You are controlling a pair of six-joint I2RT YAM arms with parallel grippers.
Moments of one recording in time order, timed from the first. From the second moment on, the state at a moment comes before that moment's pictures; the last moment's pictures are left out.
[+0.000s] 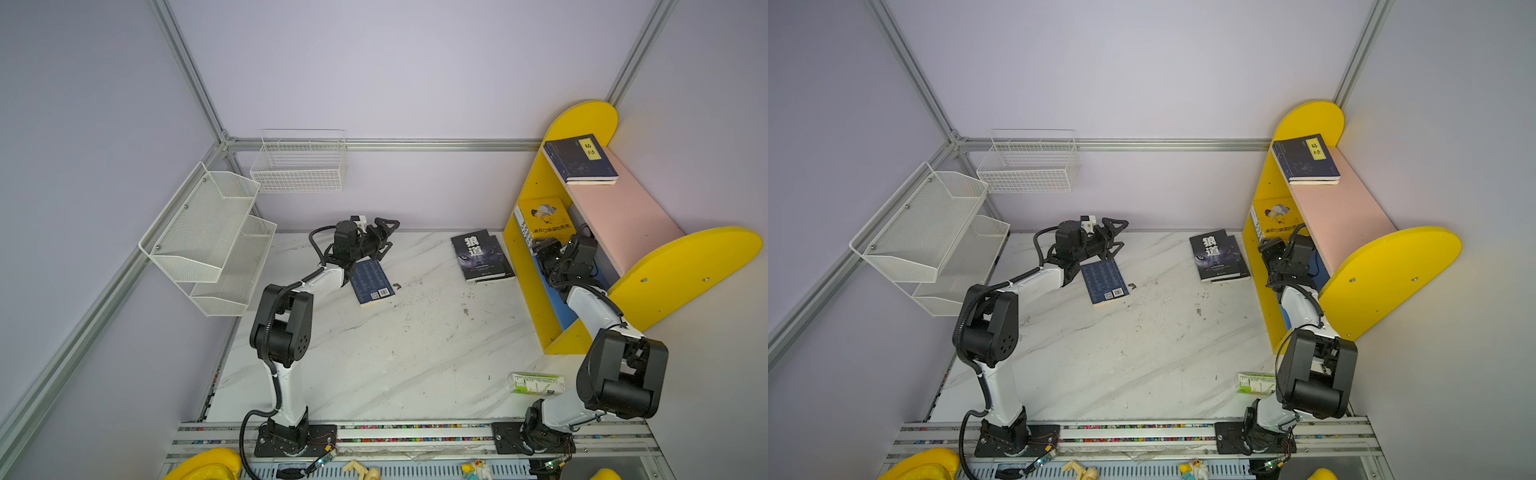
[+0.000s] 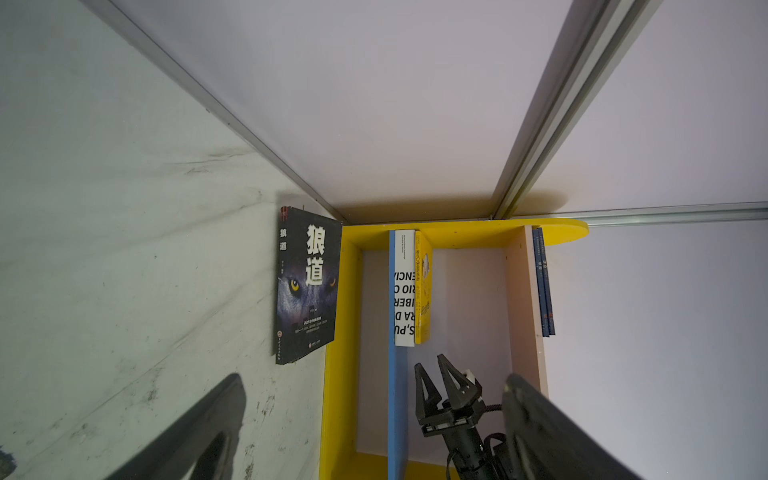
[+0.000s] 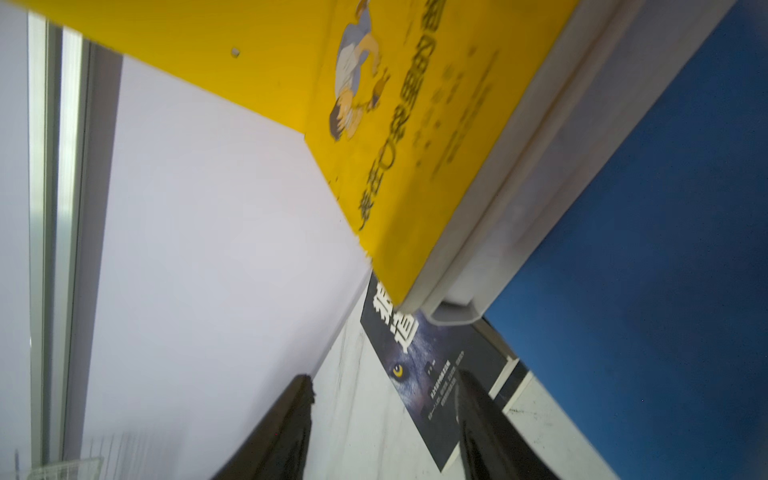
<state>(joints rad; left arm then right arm) -0.30 1.98 1.41 0.36 0.54 -1.31 -0.19 1.50 1.08 0.02 -0.21 0.91</state>
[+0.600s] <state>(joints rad) -0.38 2.05 1.51 0.13 0.54 -1.16 0.14 1.94 1.32 -0.08 0.28 0.55</state>
